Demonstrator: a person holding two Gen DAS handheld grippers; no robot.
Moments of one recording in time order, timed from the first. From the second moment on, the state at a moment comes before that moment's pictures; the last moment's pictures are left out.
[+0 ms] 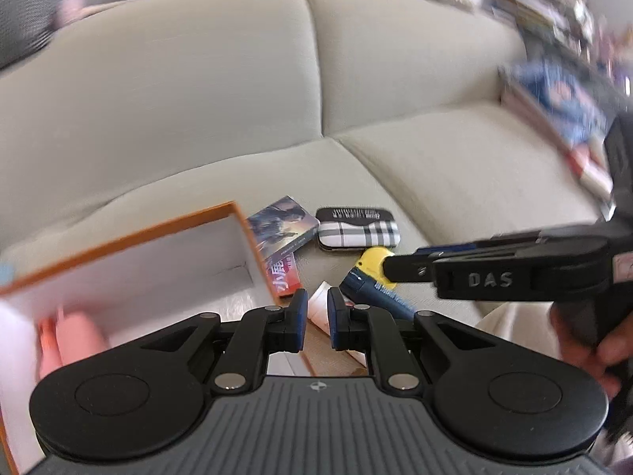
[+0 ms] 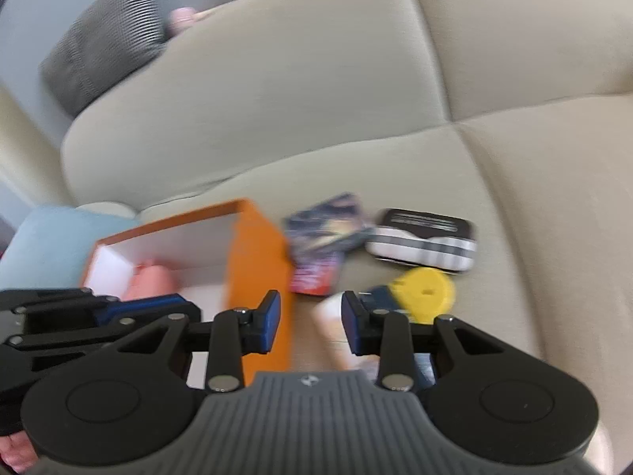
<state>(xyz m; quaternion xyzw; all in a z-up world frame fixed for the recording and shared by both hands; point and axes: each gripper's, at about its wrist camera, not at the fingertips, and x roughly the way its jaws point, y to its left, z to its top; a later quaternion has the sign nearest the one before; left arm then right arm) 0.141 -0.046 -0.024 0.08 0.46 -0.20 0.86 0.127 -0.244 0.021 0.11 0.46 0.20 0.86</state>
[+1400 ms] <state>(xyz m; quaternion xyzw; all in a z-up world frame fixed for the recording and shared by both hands) 0.267 -0.147 -0.146 0.45 0.50 -0.21 0.71 0.219 -0.213 -0.089 -0.23 0.40 0.30 0.83</state>
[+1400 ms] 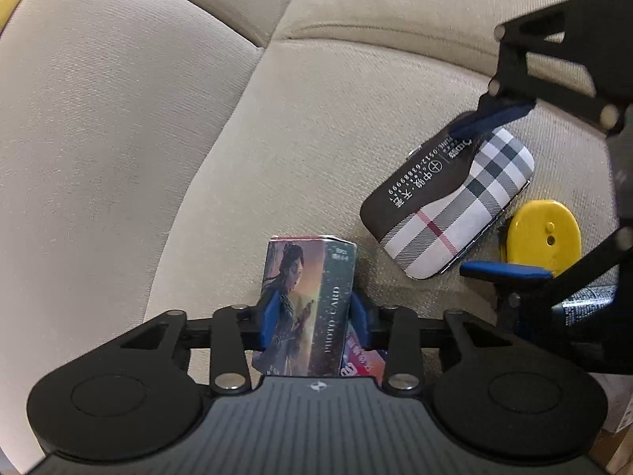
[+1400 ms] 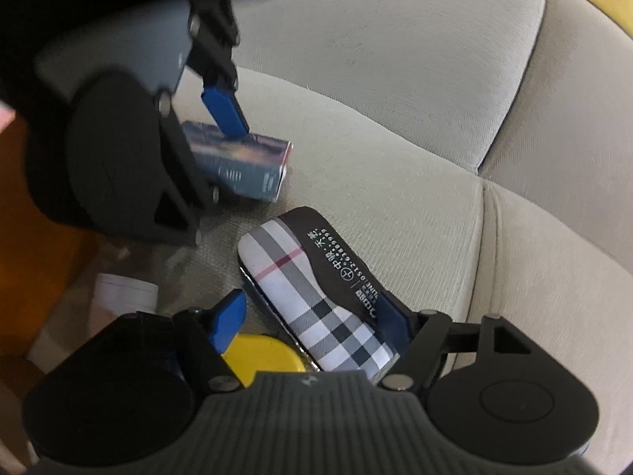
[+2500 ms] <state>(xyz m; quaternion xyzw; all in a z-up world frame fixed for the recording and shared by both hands) 0.294 -0.142 -0.112 0.18 0.56 -0.19 0.79 0.272 -0.265 -0.039 0.02 0.48 0.22 0.85</state>
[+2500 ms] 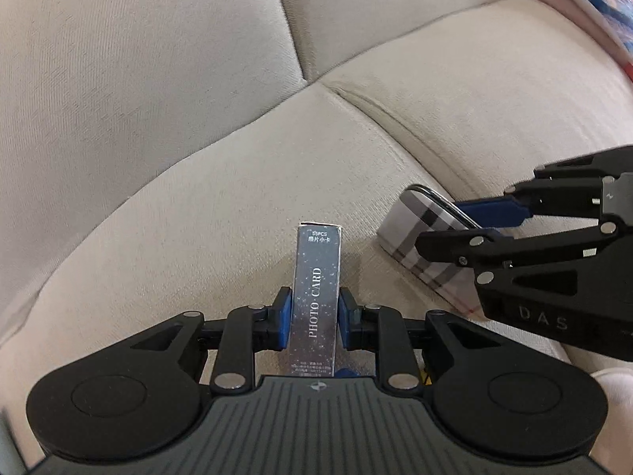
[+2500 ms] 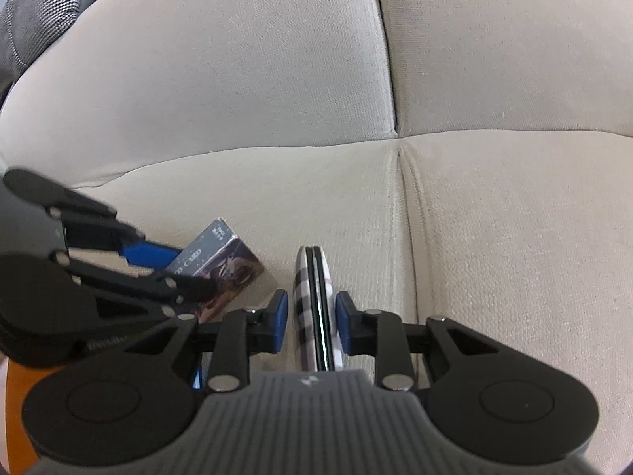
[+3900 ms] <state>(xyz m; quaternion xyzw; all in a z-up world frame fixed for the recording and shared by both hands) 0.136 0.148 -0.028 -0.18 0.47 -0.10 0.86 0.132 -0.073 0.053 0.00 0.46 0.31 0.83</state>
